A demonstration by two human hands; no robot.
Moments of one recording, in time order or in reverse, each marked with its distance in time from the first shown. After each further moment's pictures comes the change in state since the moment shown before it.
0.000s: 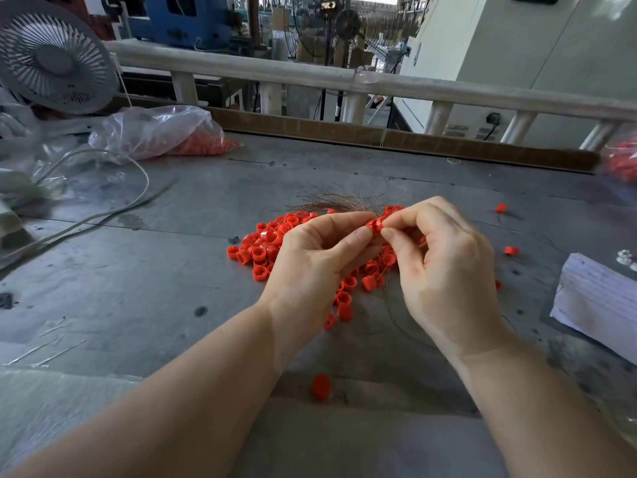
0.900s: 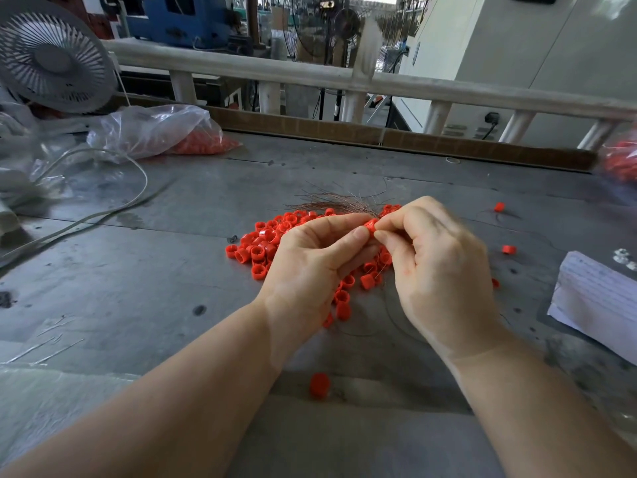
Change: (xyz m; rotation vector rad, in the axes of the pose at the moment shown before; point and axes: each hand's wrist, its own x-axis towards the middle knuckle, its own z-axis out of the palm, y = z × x) left_hand -0.001 0.001 0.001 -0.066 0.047 -0.073; right_hand -0.001 0.000 0.002 -0.100 0.000 -0.093
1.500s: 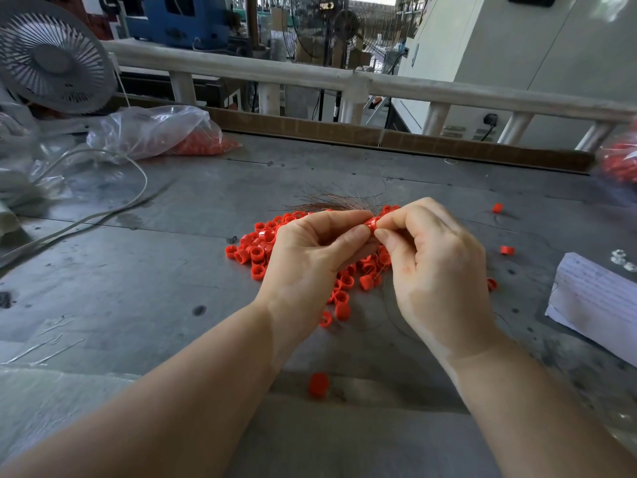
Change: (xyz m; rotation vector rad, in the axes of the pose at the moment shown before) left_hand 0.000 0.001 -0.001 0.168 -0.027 0.158; right_hand 0.000 -0.003 0.001 0.065 0.044 0.030
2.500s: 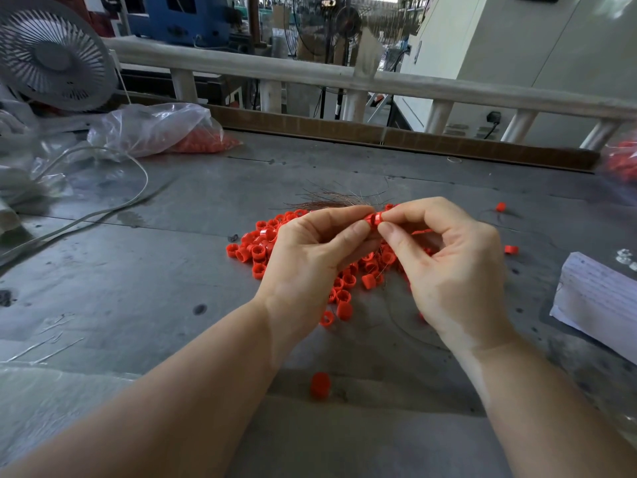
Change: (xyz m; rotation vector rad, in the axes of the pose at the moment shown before) left_hand 0.001 0.002 0.000 -0.101 -0.014 -0.036; right_hand 0.001 0.007 -0.001 0.325 0.013 0.169
